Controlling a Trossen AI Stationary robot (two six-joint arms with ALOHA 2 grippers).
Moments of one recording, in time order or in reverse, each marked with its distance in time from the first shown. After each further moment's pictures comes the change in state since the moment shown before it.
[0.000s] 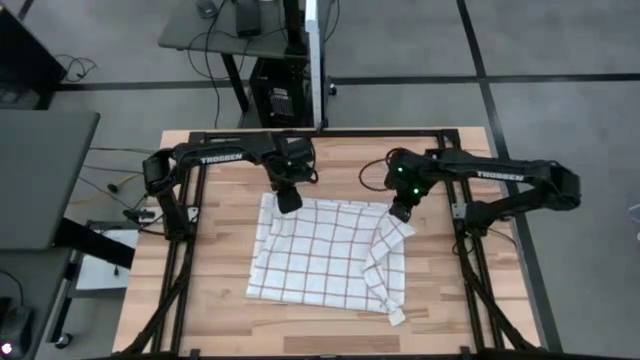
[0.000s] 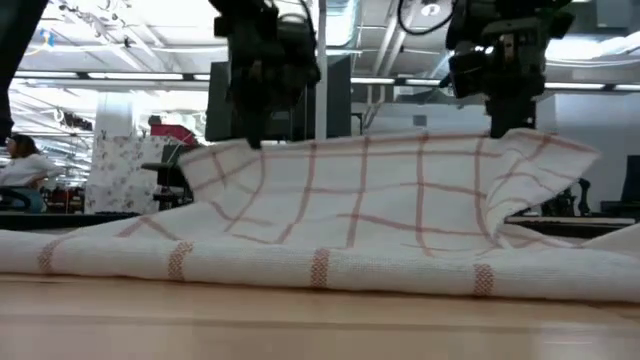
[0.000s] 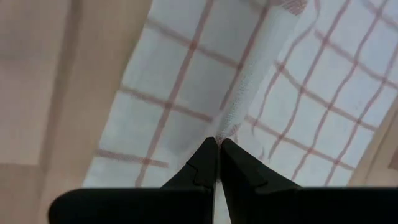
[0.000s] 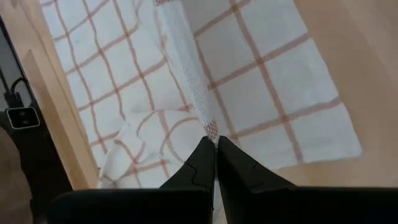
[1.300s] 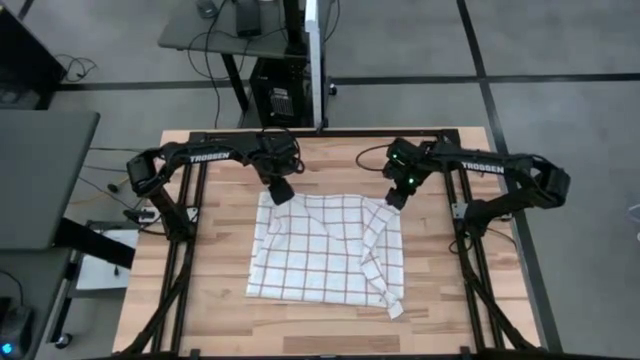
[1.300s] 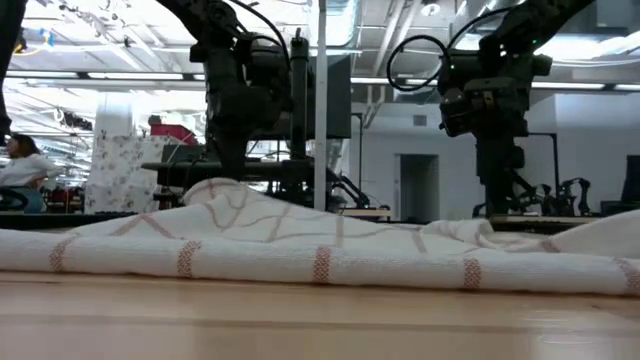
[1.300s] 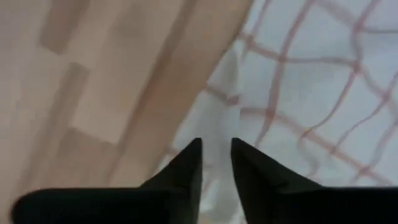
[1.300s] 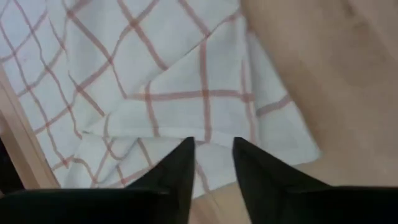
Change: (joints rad) left arm 0.114 -0.103 -0.198 0.196 -0.198 -0.001; right arm -0.217 0.096 -0.054 0.080 -0.008 -0.137
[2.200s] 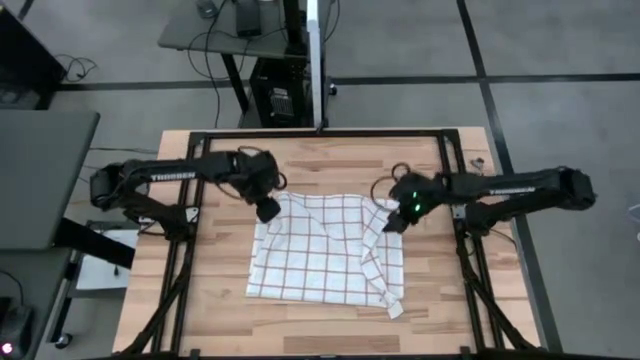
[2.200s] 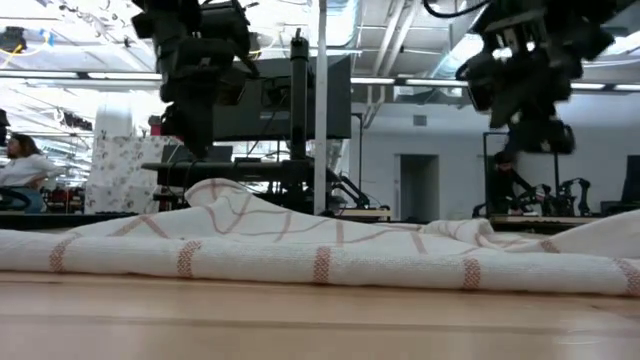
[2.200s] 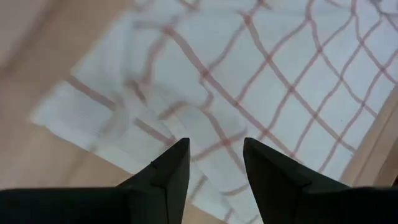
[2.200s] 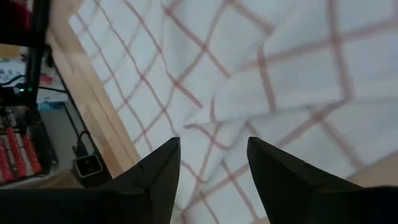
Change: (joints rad) left arm -0.185 -0.323 -0.312 0.170 0.170 -0.404; right arm 0.480 -0.263 -0.279 0.400 0.088 0.820
